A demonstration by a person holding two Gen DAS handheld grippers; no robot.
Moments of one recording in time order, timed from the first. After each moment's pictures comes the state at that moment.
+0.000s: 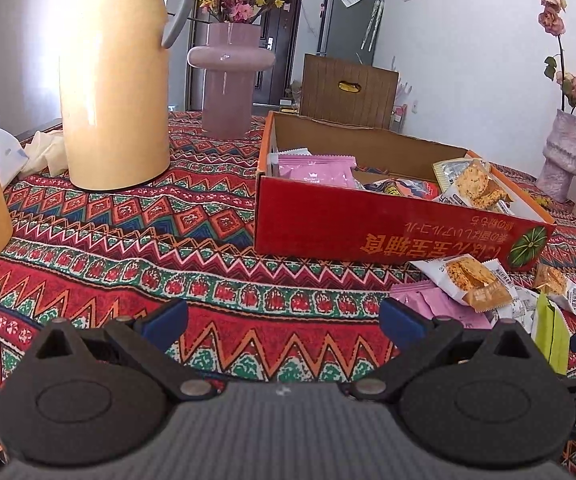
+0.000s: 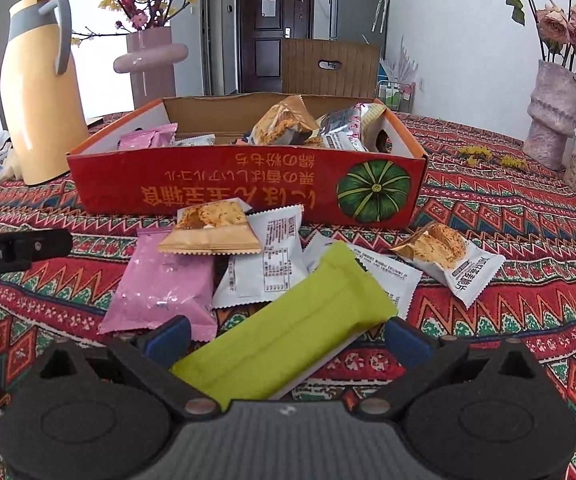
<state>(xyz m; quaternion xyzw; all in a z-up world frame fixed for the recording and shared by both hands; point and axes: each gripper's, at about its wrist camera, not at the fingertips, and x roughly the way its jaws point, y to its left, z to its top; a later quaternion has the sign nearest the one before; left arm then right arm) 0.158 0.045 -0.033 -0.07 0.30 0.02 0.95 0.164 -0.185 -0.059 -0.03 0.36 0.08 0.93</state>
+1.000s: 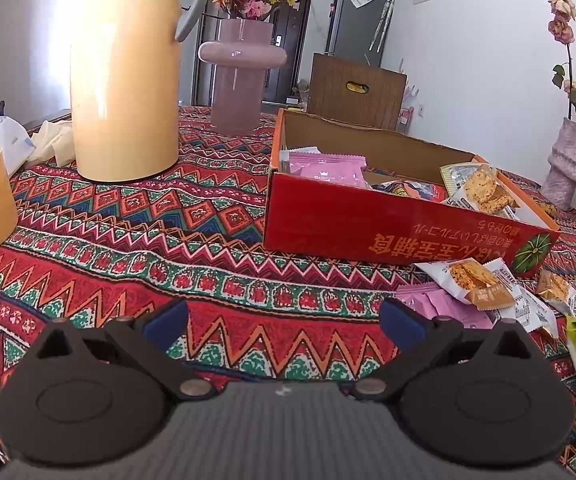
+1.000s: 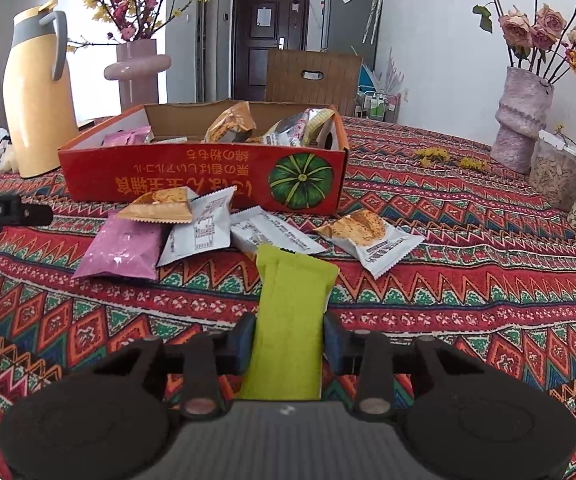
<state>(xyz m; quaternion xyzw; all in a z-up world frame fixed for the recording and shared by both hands) 0.157 0.051 -0.034 -0.08 0.30 0.03 0.95 0.123 -0.245 -0.048 -0.04 0.33 0.07 0.94</state>
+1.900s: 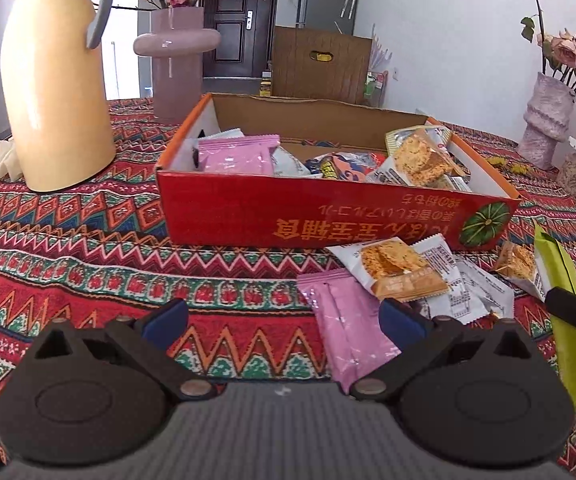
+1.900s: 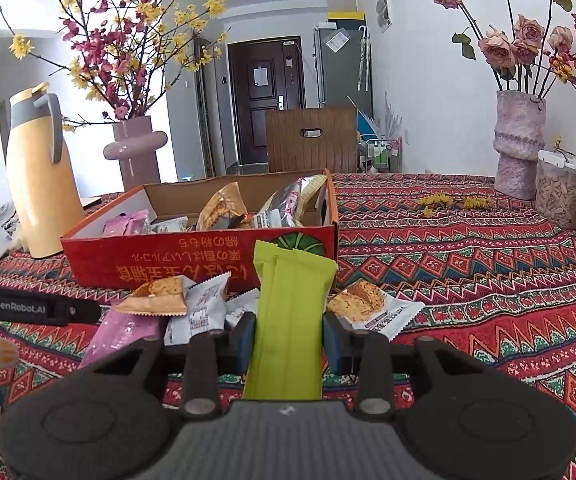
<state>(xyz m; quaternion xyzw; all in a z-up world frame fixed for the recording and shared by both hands) 0.178 -0.025 -0.024 -0.04 0.35 0.00 0.94 0.146 -0.265 -0.036 0.03 0.25 0.09 0.96</state>
